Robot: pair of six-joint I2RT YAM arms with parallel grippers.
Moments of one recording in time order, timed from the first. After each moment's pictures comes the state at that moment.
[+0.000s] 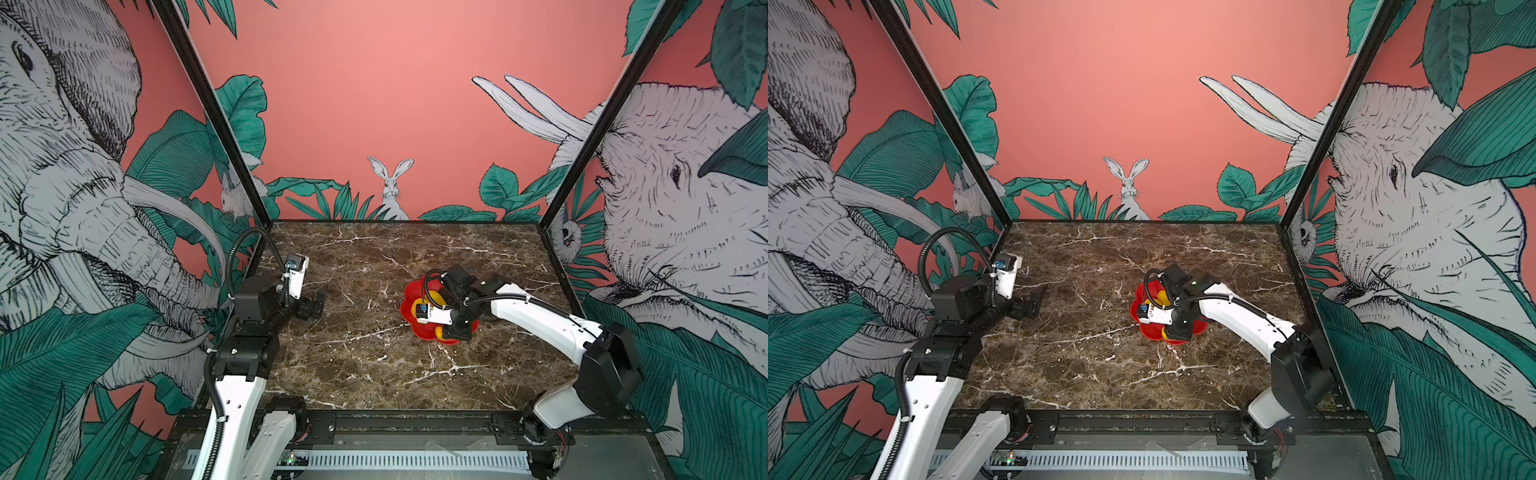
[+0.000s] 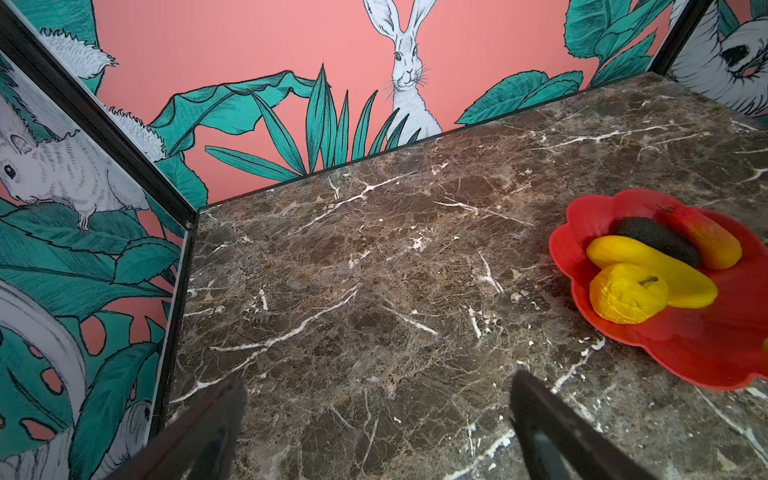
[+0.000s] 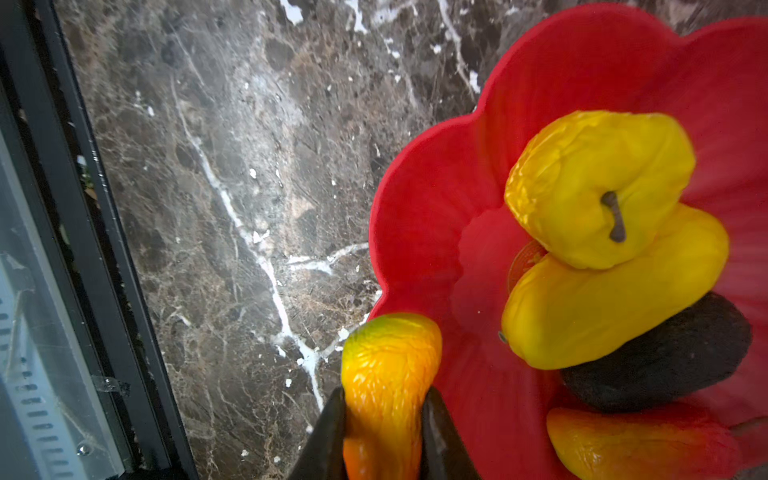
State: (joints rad) left arm -0.07 0.71 0.88 -0.61 0.20 0.23; right arm 0.68 1.54 1.17 -1.01 -0.19 -0.76
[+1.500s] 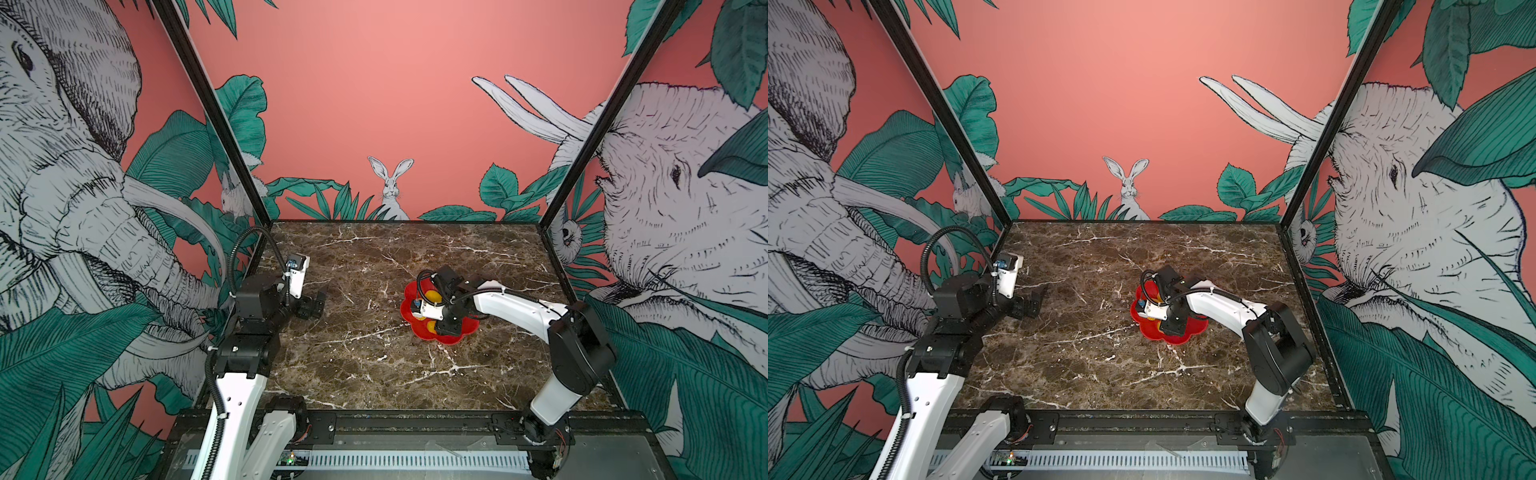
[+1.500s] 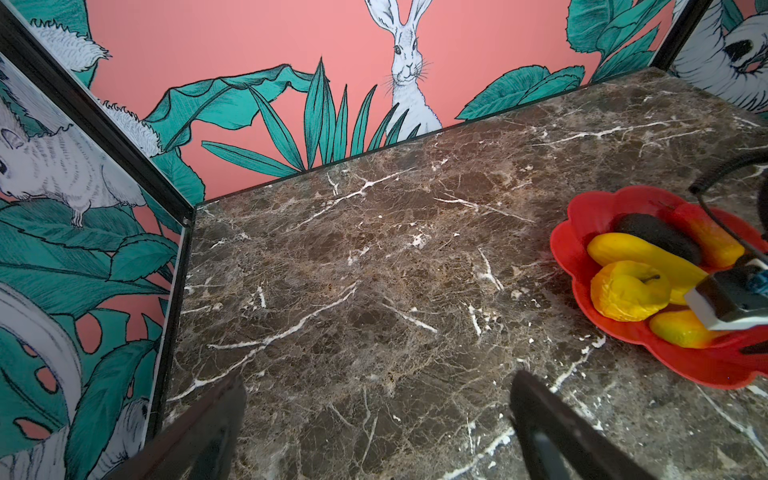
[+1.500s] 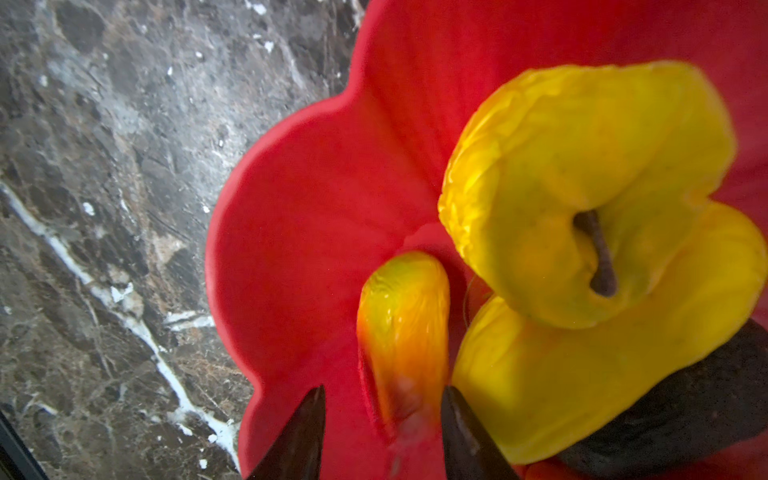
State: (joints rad) left arm -0.07 0.72 0.88 -0.61 0.20 0.23; right arm 0.66 1.69 1.16 -0.85 -0.11 -0.70
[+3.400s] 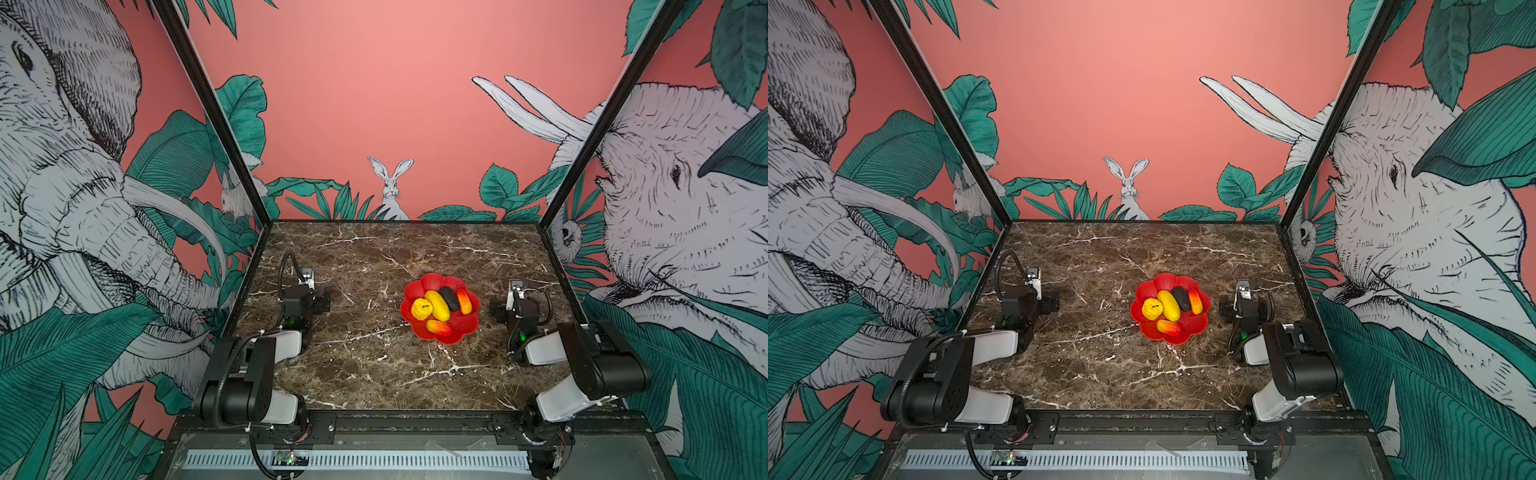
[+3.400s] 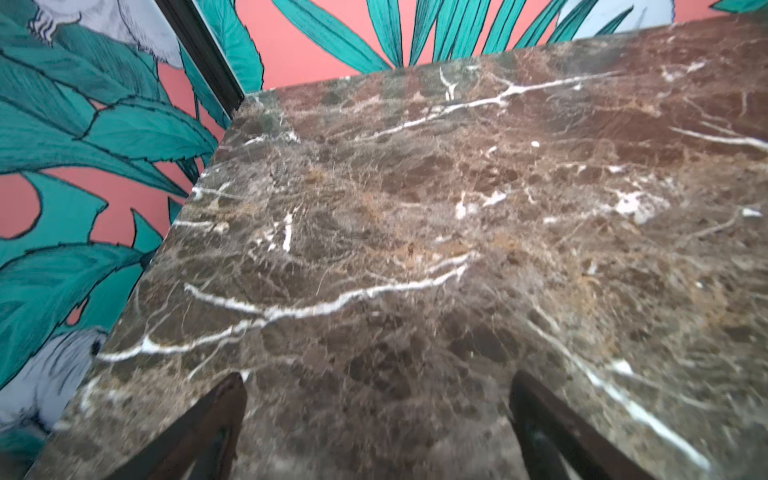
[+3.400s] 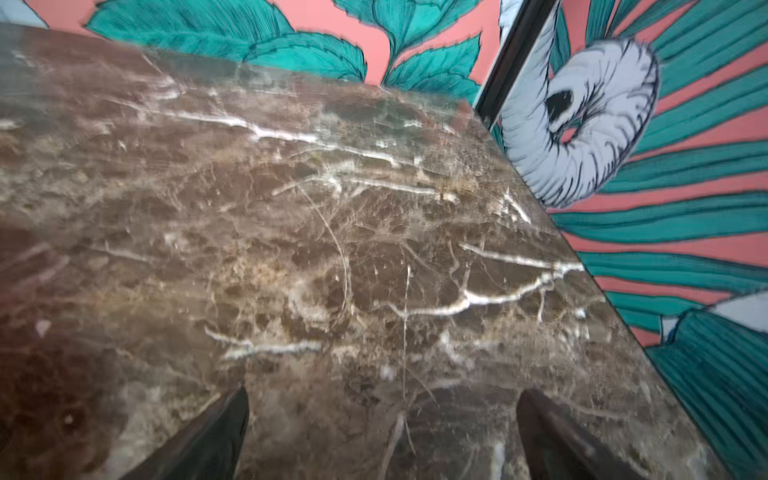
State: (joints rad) left arm -0.07 1.48 0.39 0.65 -0.14 0.12; right arm 0.08 1.57 0.28 0.91 0.28 -0.08
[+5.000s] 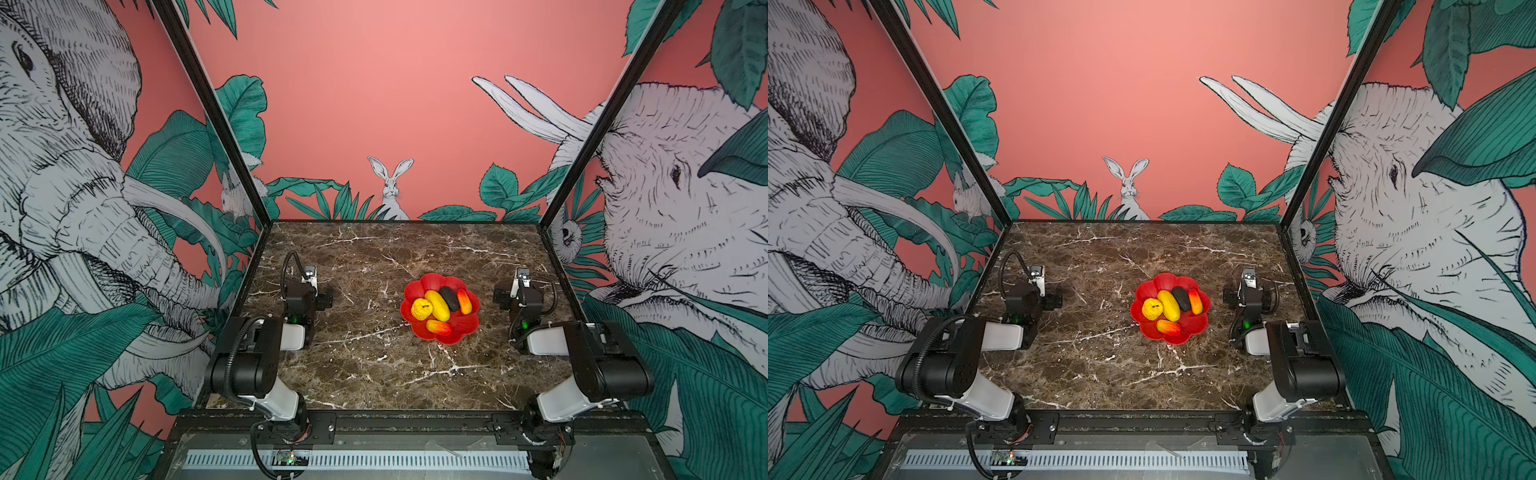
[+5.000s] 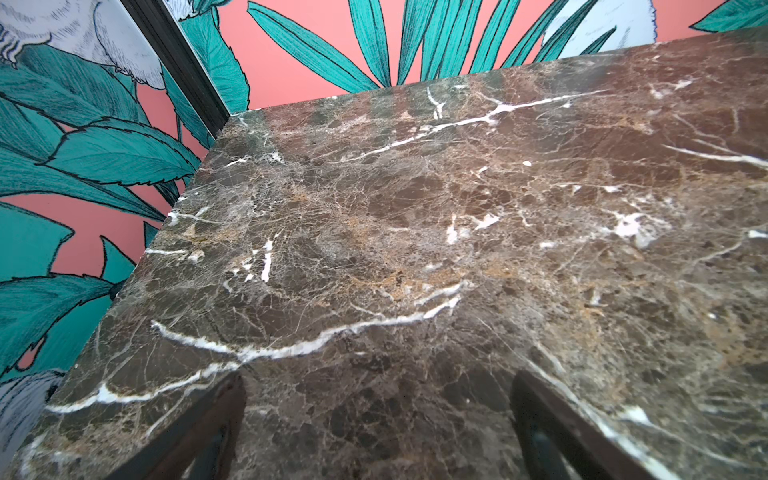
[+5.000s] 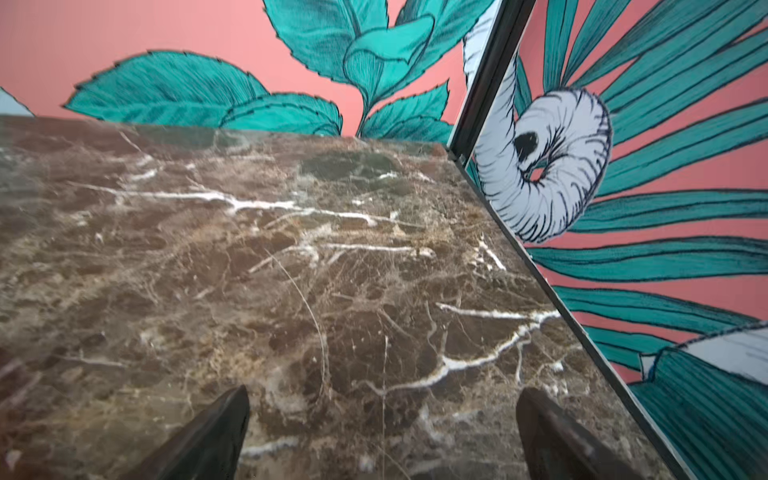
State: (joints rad) left arm -0.06 1.57 0.41 0.76 -0.12 0.13; right arm 0.07 1.56 0.37 0.85 0.32 -0.06
